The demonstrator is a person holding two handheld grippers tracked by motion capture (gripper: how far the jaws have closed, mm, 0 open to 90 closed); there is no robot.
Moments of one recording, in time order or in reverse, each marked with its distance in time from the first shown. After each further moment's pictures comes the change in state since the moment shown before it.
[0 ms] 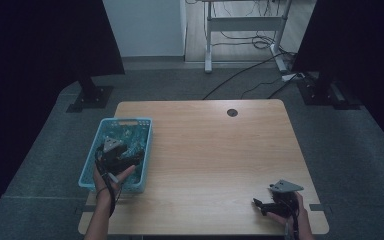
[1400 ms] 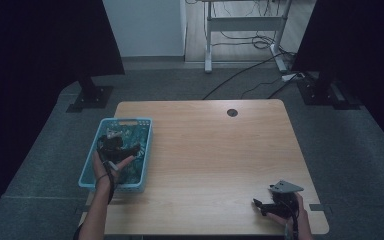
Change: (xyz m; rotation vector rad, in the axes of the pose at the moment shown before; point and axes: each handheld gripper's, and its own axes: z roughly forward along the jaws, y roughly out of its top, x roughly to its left) left arm 0.031 0.009 0.039 0.138 0.087 -0.015; right arm 0.002 -0.001 -0.001 0.000 -0.008 0.009
